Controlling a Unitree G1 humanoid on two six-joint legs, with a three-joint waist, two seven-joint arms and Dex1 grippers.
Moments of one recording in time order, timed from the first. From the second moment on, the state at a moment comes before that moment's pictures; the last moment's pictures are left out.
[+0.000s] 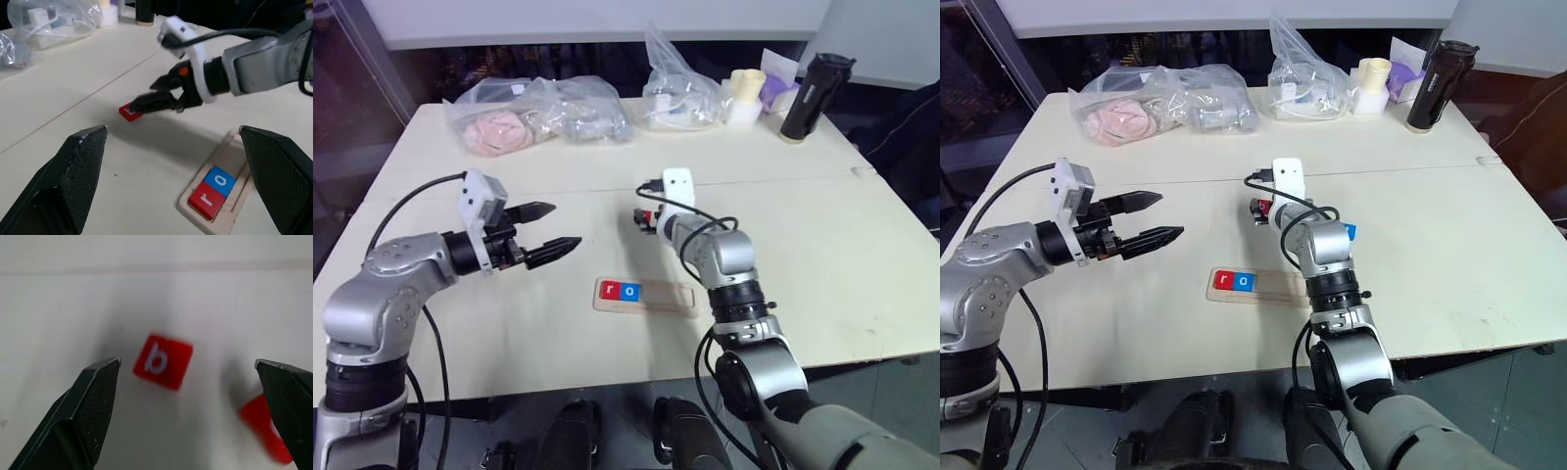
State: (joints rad) left arm -0.36 0.66 0.24 -0.38 -0.62 0.80 -0.85; right arm -0.85 0.06 -0.05 0.36 0.16 0.87 -0.09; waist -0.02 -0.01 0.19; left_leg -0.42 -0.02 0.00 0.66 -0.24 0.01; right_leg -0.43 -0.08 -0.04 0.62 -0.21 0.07
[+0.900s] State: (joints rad) left arm -0.29 0.66 0.24 -0.47 -0.68 0.80 -0.67; right arm -1.02 0.09 -0.08 0.83 0.10 0.58 -0.14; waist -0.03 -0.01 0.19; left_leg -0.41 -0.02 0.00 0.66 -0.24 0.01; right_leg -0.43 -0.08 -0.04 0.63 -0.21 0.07
